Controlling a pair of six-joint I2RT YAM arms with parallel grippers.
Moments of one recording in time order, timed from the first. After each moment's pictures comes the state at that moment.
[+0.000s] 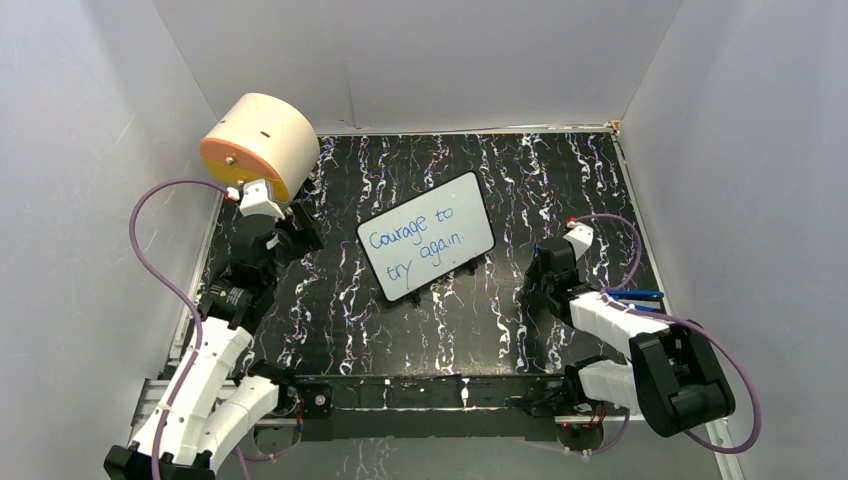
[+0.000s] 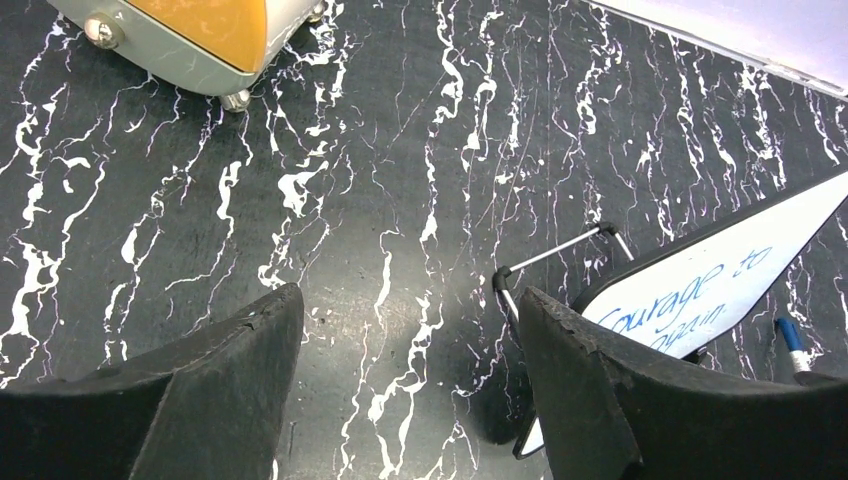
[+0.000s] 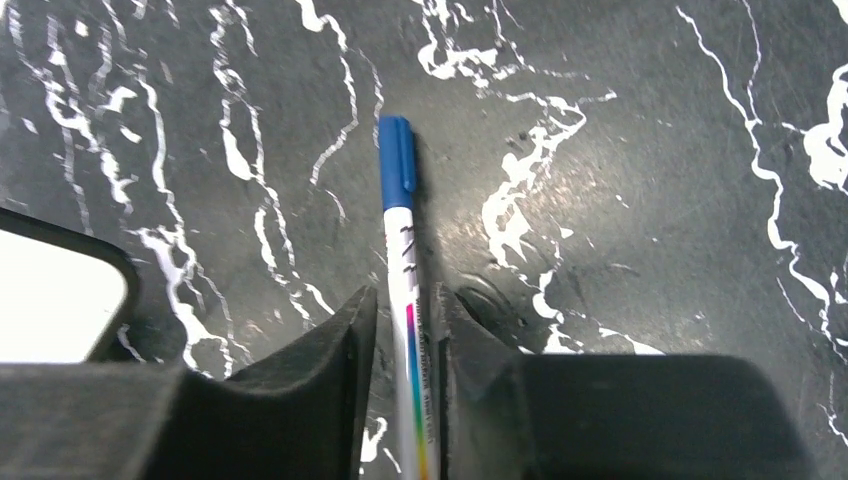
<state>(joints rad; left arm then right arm) -0.28 0.77 0.79 -0.43 -0.25 -0.42 0.34 1.18 0.37 0.16 0.39 0.62</state>
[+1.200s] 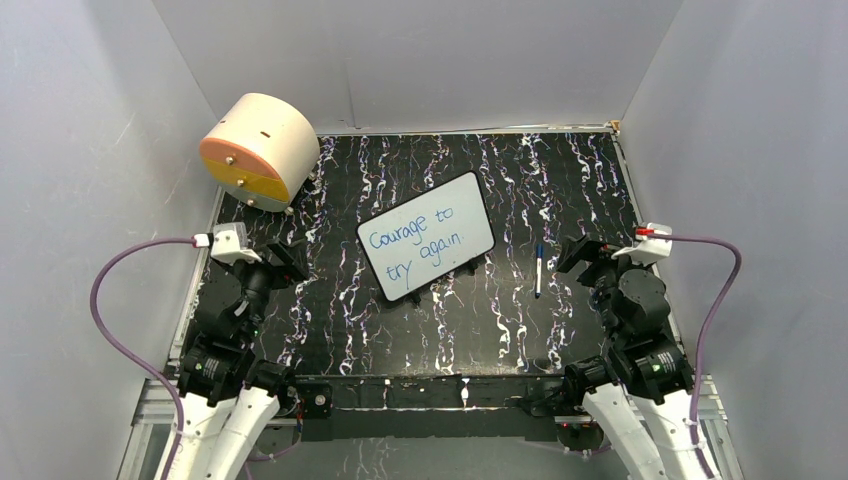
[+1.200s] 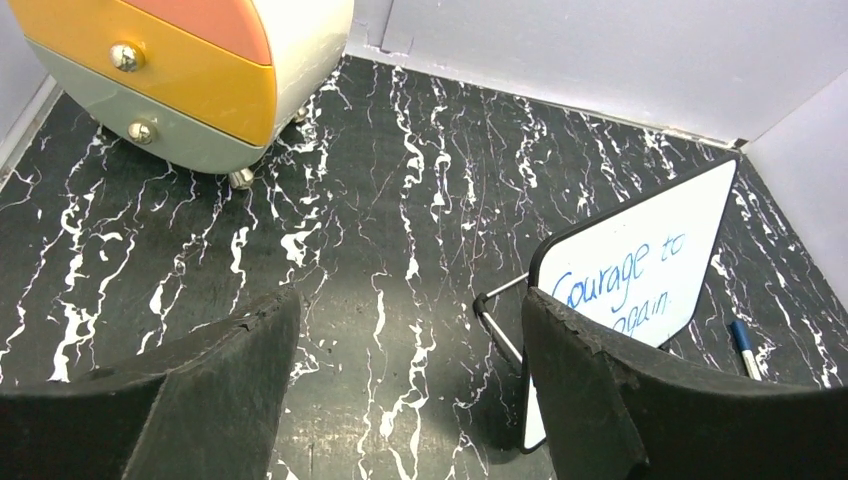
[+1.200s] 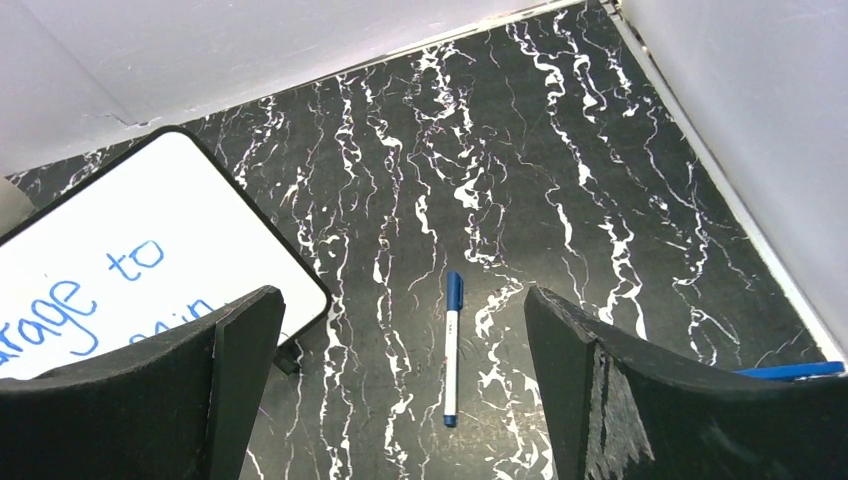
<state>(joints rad) -0.28 0.36 0.66 -0.42 -0.22 -0.32 0.34 0.34 0.66 -0.47 0.37 0.33</state>
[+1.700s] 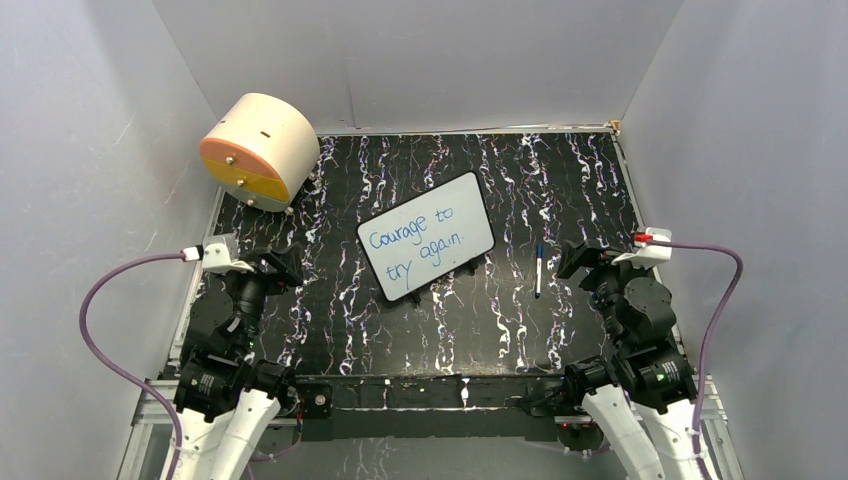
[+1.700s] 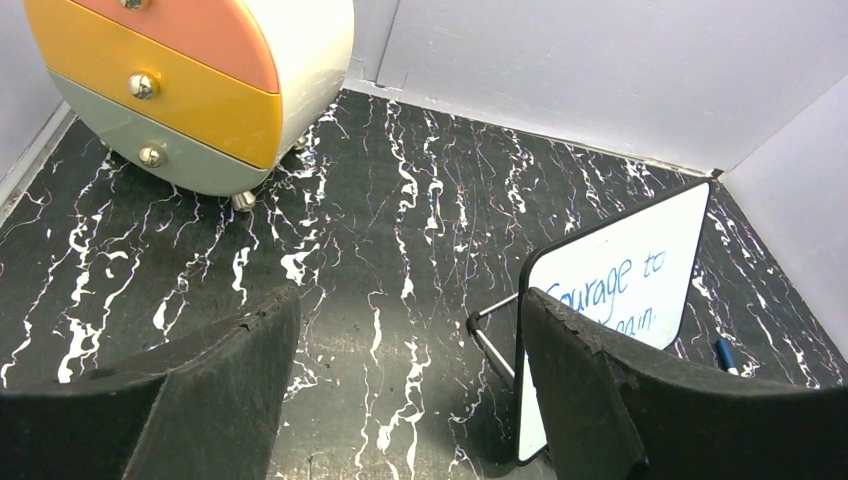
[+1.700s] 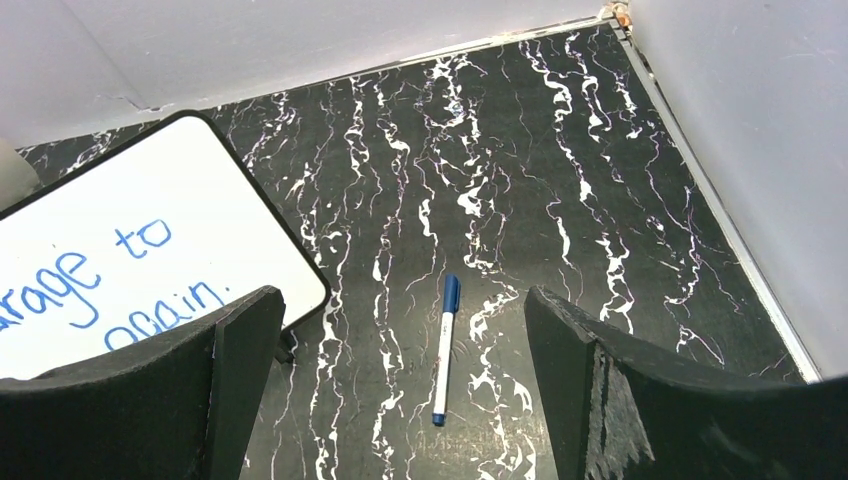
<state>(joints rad) -0.28 0.24 0.63 -0.42 -0.22 -0.32 0.34 0.28 0.66 -0.49 0.32 0.25</state>
